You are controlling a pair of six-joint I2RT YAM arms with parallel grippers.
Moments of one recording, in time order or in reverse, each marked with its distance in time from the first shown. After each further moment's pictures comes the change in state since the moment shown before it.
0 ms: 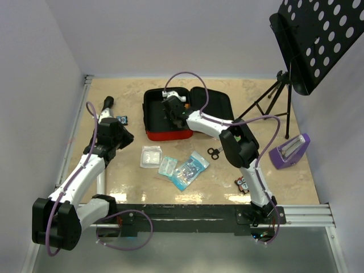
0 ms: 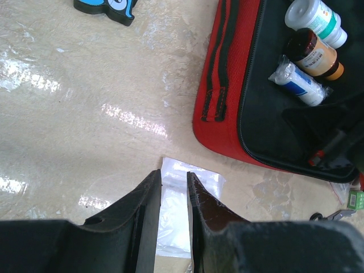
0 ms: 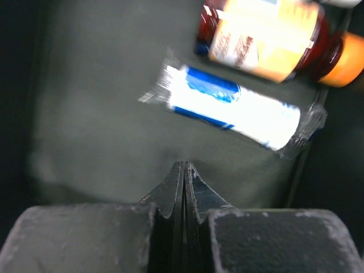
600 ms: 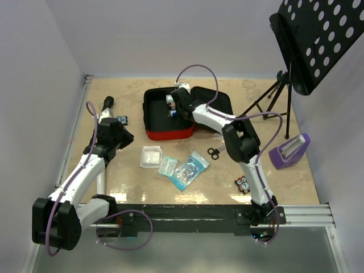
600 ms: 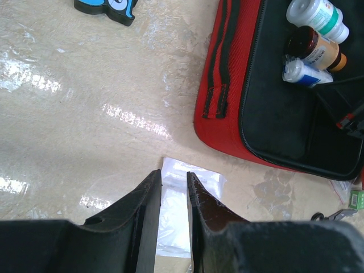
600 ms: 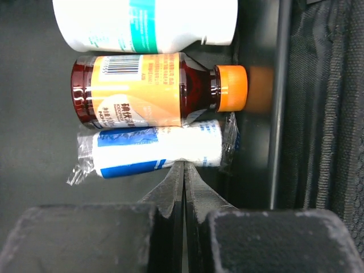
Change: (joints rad) left arm 0.000 0.000 0.000 -0.001 0.000 0.002; right arm -0.093 0.076 0.081 0.004 0.095 0.043
